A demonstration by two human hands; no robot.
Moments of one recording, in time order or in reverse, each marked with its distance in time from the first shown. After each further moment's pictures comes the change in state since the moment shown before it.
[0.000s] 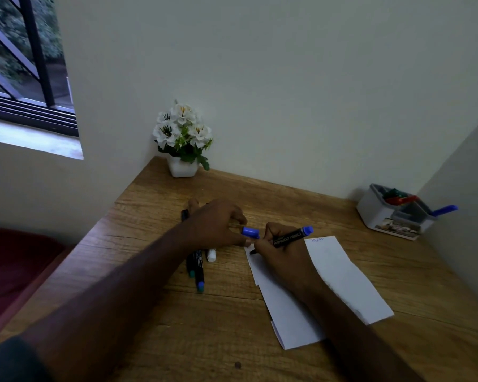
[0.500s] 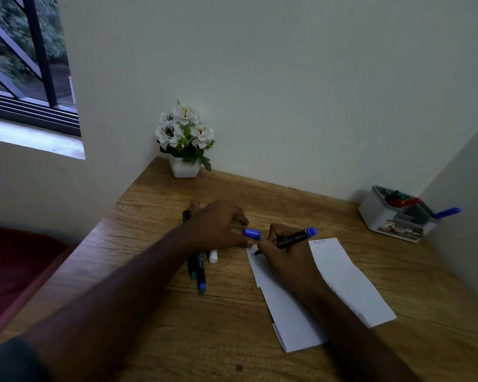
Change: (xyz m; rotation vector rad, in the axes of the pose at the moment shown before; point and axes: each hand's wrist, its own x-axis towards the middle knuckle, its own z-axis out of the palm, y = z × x) left_hand -0.002 0.006 -0.003 0.032 -0.018 -0.032; right_hand 0.001 0.001 -0.003 -0.017 0.017 0.009
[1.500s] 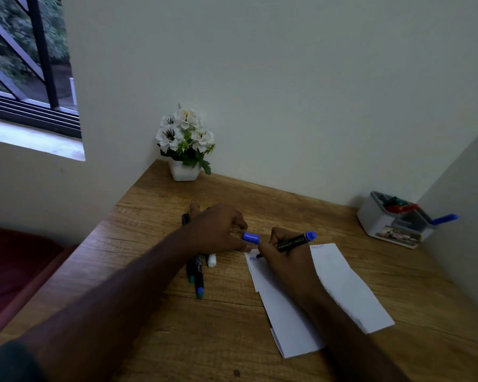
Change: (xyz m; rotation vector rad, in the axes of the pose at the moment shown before) left_hand 0.000 0.000 0.000 -0.009 -0.011 -0.009; right_hand -0.002 -0.002 -0.001 -0.052 0.053 0.021
